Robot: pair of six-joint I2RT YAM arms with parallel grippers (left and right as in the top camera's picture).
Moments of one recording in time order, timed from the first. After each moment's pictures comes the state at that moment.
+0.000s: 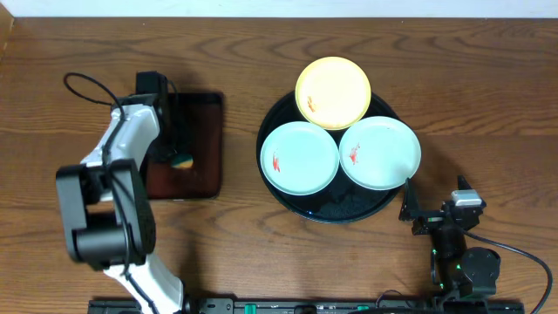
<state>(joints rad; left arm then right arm) 0.11 1.90 1.26 -0.79 0.00 -0.46 0.01 0.01 0.01 -0.07 -0.07 0.03</state>
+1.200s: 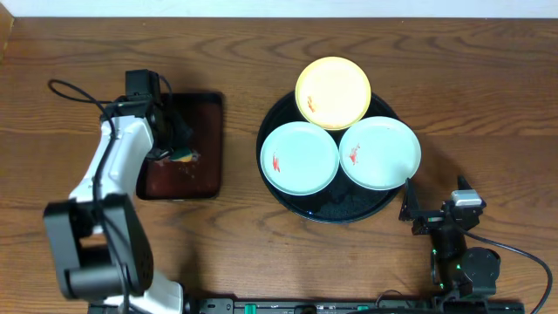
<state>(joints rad) 0.11 1.72 1.20 -0.76 0.04 -0.46 0.01 0.01 0.01 -0.07 -0.07 0.03</state>
